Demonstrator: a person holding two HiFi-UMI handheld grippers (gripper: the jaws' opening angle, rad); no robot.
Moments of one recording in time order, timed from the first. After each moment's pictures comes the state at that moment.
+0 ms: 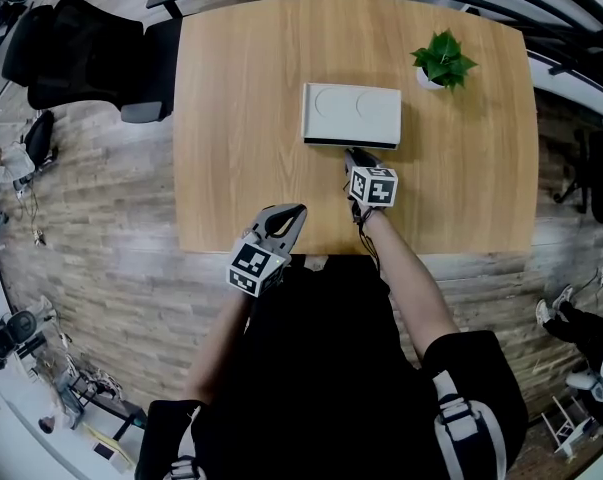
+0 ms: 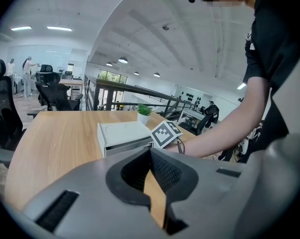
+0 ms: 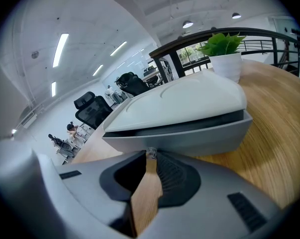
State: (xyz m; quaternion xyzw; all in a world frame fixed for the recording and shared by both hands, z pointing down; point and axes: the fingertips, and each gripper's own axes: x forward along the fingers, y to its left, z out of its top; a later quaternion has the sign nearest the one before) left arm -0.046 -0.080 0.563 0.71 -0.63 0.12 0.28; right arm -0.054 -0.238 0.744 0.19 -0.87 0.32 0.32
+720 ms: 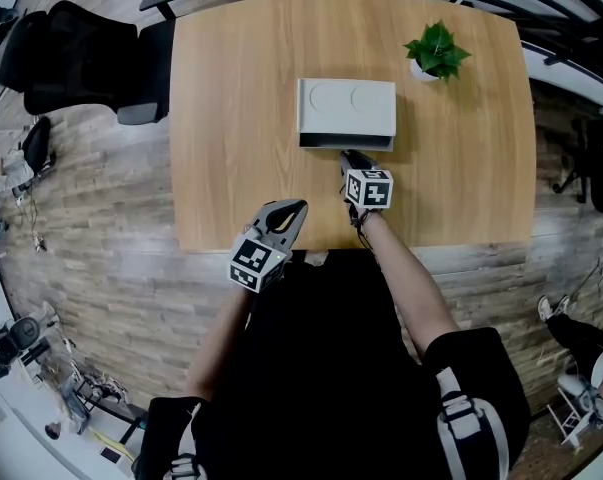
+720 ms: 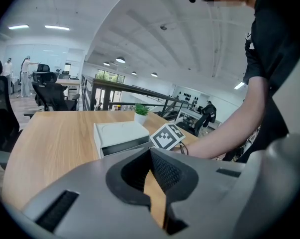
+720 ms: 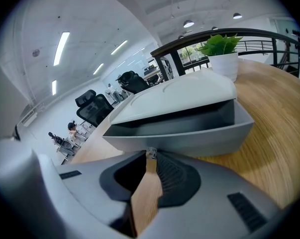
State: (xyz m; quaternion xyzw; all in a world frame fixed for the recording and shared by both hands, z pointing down) left arm -0.038 -0.083 0.563 0.72 -0.62 0.12 0.28; right arm -0.041 -0.219 0.743 0.18 -0.87 0.32 0.32
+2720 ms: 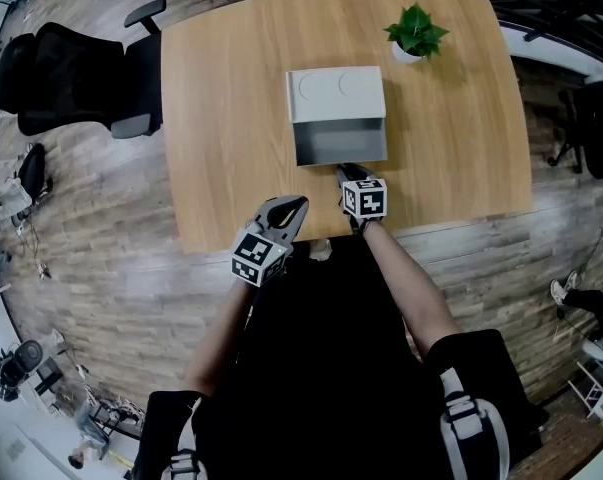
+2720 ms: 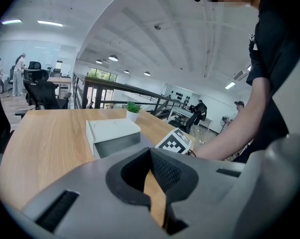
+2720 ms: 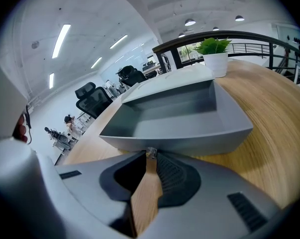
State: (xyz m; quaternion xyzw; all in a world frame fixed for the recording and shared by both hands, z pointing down) left arm -0.017 -0.058 0.565 0.76 -0.58 0.12 0.28; right arm 0.008 -0.159 0.749 0.20 -0.86 0.30 0.35
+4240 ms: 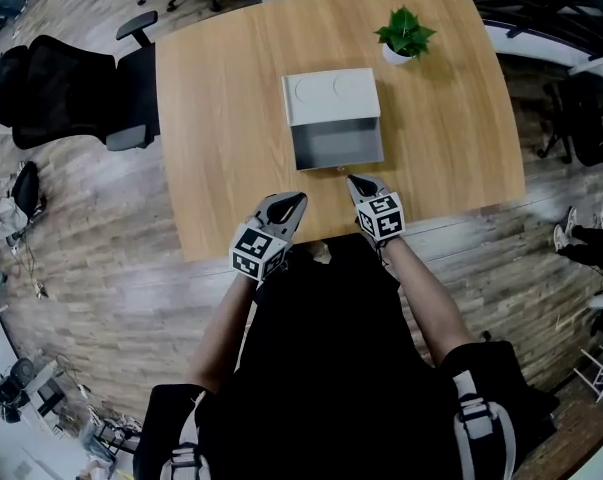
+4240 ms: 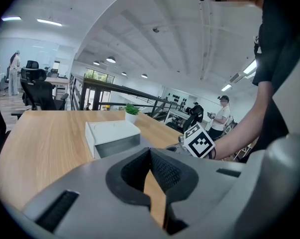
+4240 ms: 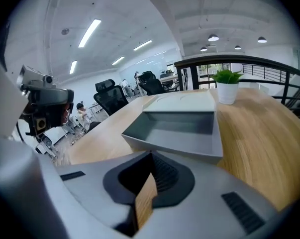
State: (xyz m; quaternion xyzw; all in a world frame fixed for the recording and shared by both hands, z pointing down) left arm -0.031 -0.052 0.565 0.77 -0.57 0.10 0.27; right arm 0.038 -0.136 0.695 0.14 -0.91 0.20 0.33
